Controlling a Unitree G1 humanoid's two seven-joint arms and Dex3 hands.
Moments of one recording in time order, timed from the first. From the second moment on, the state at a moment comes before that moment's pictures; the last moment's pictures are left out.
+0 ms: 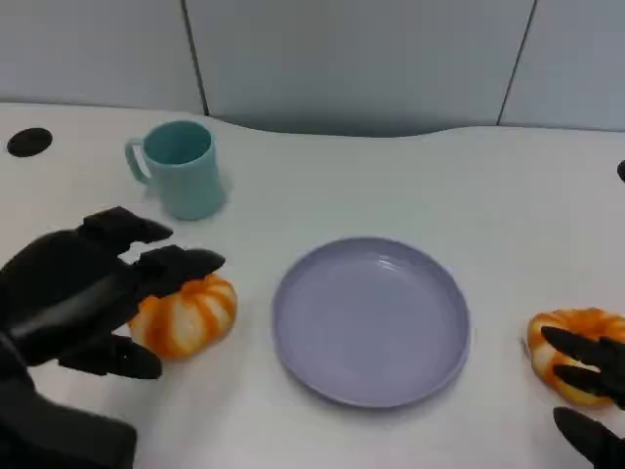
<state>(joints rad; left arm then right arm) -0.17 0.65 -0.06 0.03 0.76 -0.54 -0.20 0.33 -0.16 -0.08 -0.04 -0.26 -0.44 -0.08</state>
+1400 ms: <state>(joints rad) -0.85 0.30 -0.64 1.29 0.89 -0.26 0.11 0.38 -0.15 -0.09 -0.14 -0.28 -0.38 -0.08</state>
